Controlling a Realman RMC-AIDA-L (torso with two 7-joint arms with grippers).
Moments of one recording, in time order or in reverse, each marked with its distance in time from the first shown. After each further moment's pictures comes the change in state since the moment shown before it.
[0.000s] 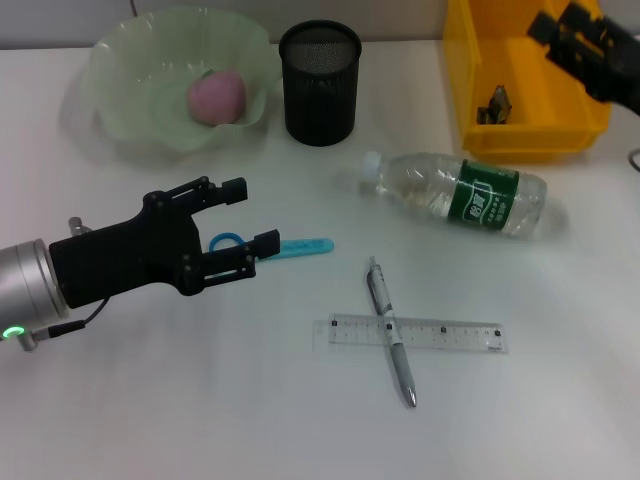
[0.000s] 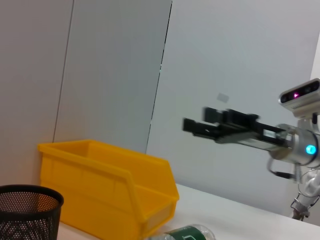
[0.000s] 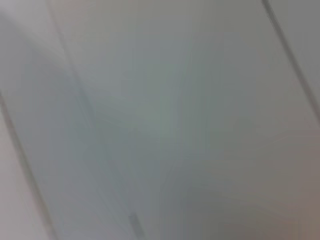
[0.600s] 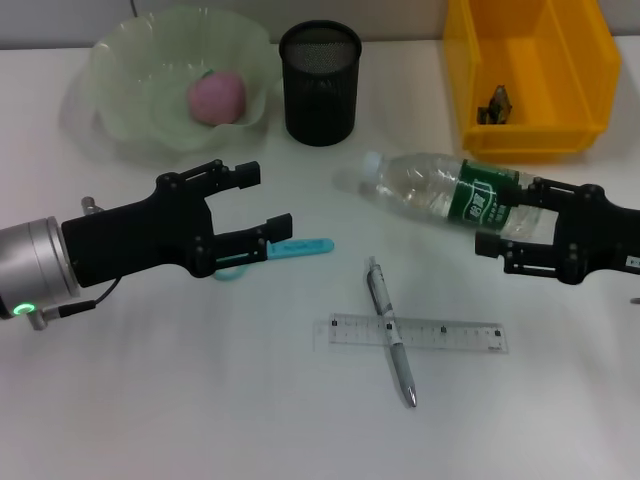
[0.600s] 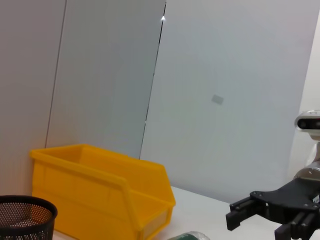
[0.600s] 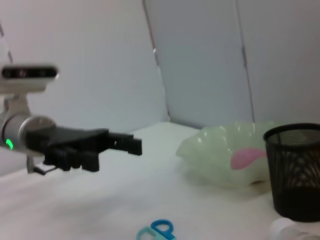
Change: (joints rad) left arm -0.042 0.003 0.006 0.003 0.001 -0.009 -0.029; right arm -0.045 -0.016 0.008 -0.154 -0.529 -0.148 -0.060
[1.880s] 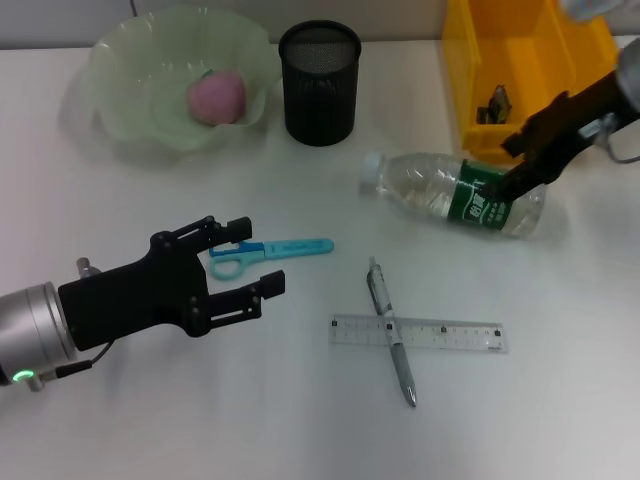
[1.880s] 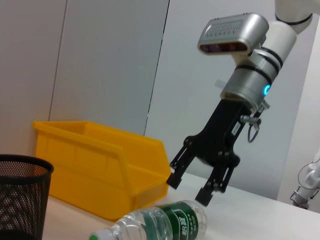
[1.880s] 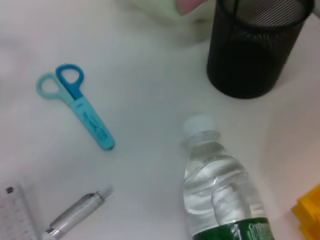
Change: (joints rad) left arm 0.093 -0.026 0.019 -0.033 0.003 0.000 0.092; right arm 0.439 -0.001 -0.247 -0.377 -0.769 0.065 0.834
